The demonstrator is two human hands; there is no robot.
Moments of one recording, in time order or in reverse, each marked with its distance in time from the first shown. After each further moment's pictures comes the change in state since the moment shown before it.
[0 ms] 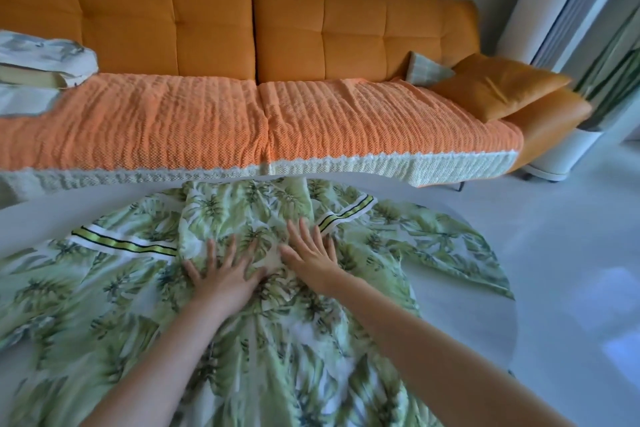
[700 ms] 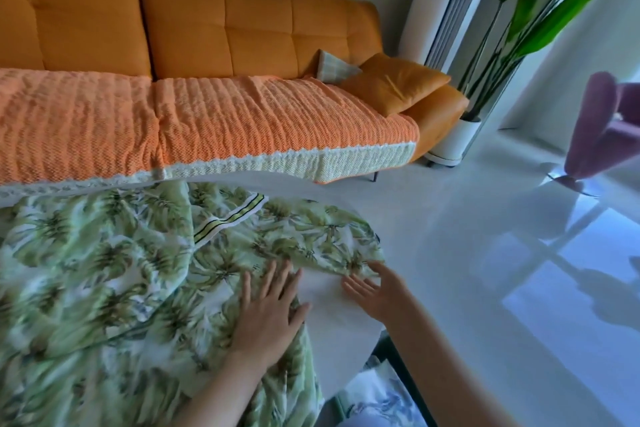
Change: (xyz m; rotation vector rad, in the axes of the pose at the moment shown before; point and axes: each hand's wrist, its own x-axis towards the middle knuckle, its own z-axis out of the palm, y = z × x) left_hand -0.042 0.217 0.092 0.111 0.235 0.553; right_hand -0.176 0.176 -0.098 2.046 0.621 0.738
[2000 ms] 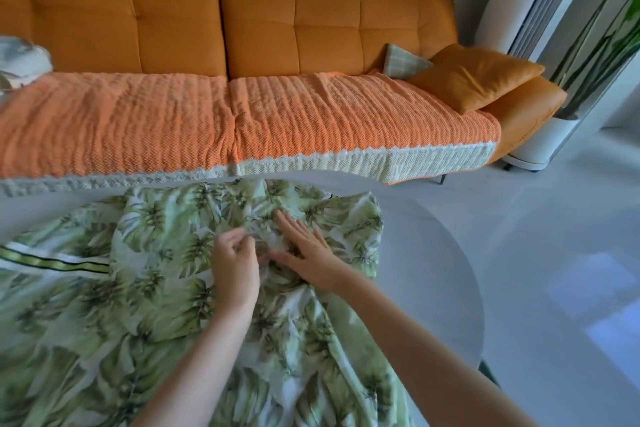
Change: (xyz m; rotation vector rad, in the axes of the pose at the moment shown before) left_hand 0.005 -0.111 -0.084 -1.190 0.642 -0.795; right_hand 0.060 0.124 0.145 -1.828 -0.770 -0.865
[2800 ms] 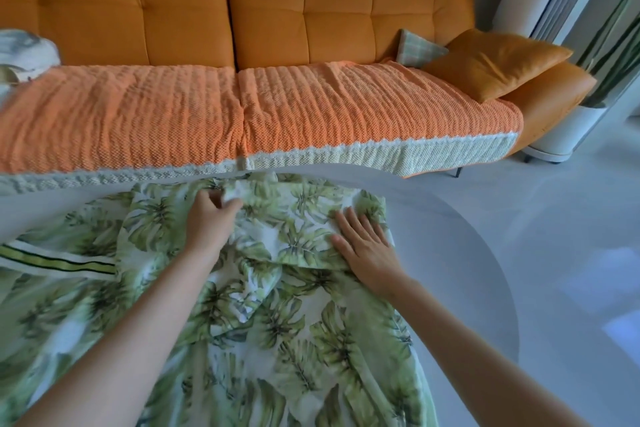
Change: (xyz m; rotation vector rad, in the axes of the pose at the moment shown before) left_hand 0.082 0.024 -0.026 0.244 -0.086 0.043; right_hand -0.014 0.051 -0.014 -0.284 0.124 0.182
